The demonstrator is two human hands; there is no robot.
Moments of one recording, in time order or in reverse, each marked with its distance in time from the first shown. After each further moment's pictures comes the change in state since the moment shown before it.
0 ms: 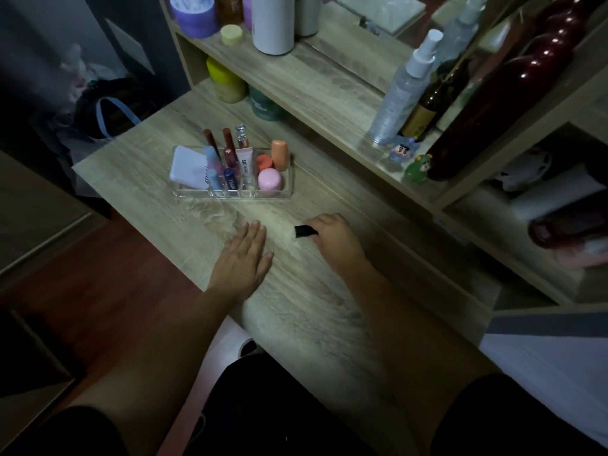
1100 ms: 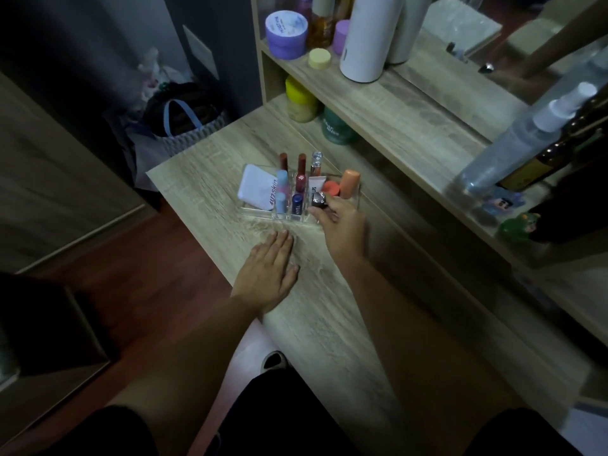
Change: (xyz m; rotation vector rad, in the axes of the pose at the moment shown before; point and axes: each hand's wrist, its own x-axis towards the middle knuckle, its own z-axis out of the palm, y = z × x) left_hand 0.016 -0.059 -0.022 0.090 0.037 -0.040; right_hand 0.092 -0.095 0.006 0.678 0.395 0.111
